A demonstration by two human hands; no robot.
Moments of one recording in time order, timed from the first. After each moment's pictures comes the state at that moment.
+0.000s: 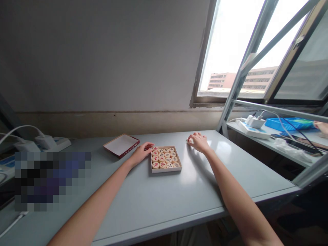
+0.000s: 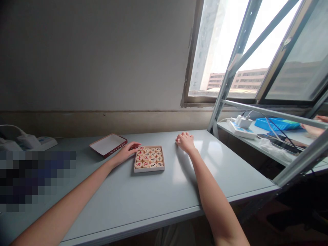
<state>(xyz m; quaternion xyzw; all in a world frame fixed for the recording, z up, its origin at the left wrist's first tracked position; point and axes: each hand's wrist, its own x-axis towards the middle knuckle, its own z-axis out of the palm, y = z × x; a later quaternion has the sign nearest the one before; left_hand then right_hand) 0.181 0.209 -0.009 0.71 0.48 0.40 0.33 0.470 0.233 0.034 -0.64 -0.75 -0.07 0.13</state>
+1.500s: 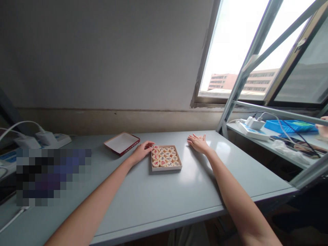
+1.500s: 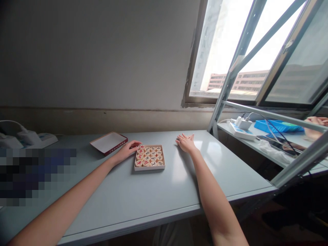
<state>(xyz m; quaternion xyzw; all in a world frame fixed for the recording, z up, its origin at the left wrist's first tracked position) 0.181 0.207 -0.008 0.70 0.48 0.40 0.33 0.481 0.248 0.010 -0.62 -0.78 -0.03 0.06</state>
